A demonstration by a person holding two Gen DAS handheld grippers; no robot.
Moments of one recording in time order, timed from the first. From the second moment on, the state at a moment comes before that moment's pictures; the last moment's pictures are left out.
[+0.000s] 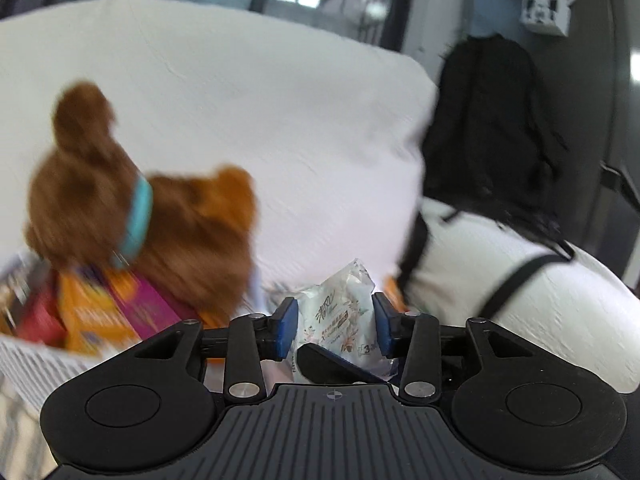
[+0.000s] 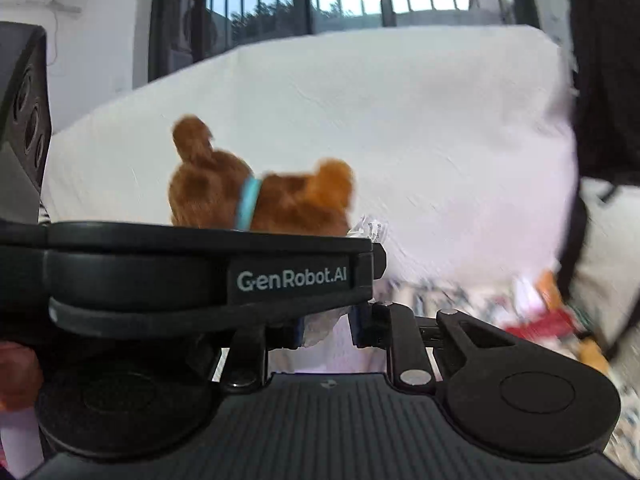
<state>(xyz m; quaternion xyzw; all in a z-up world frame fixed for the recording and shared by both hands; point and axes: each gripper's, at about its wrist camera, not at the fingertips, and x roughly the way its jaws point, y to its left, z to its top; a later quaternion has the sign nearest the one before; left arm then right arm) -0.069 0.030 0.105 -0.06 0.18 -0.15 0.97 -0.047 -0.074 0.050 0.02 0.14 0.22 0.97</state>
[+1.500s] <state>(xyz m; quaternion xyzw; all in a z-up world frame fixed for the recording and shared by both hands) -0.019 0.138 0.087 -0.13 0.20 -0.02 0.97 -0.003 -0.199 -0.025 0.36 0.17 0.19 0.90</state>
